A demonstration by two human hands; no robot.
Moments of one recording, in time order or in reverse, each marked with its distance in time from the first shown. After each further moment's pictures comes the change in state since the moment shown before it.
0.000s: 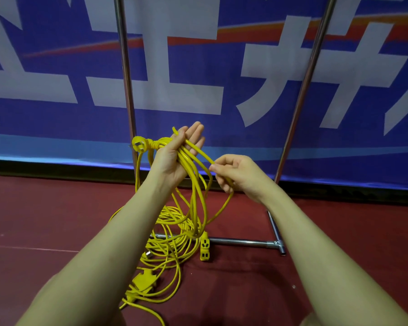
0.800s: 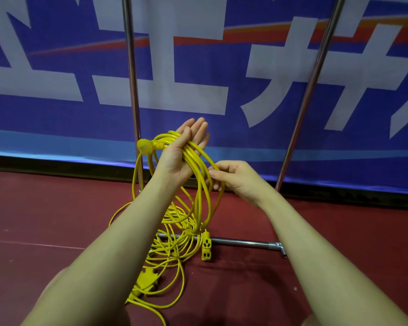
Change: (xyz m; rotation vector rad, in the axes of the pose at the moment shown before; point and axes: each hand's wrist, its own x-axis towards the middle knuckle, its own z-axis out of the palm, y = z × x) left_hand -0.004 0.001 0.005 -0.005 -0.031 0.032; right_hand 0.007 0.013 0.010 0.008 -0.108 -0.052
